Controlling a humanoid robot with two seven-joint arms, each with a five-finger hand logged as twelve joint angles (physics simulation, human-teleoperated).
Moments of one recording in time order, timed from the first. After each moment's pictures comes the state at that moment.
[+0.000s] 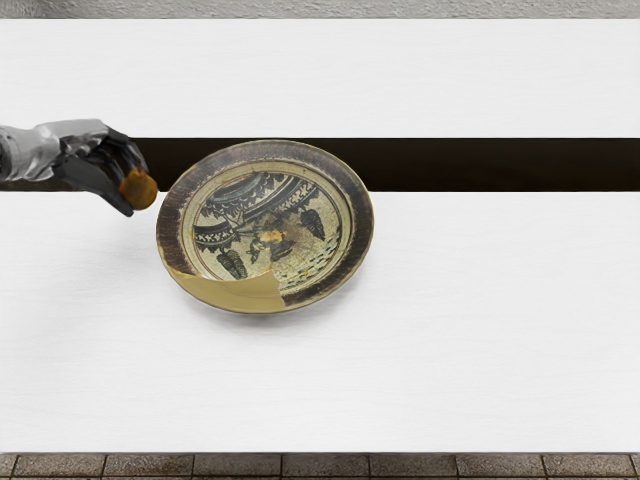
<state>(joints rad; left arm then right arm) -0.96 0.95 -0.56 -1.54 0.73 -0.24 0.52 -0.05 0.00 0.00 0.09 0.10 0.07 -0.28</state>
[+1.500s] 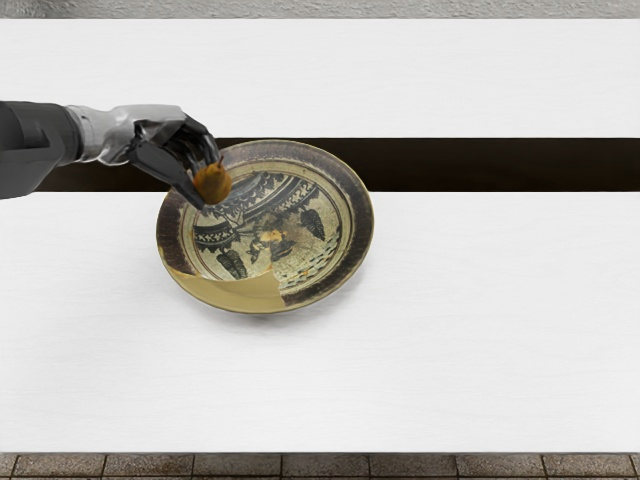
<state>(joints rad) -1.06 0.78 -0.57 -1.53 0.66 -0.28 0.57 -0.05 0.00 0.00 0.09 0.10 0.07 -0.28</state>
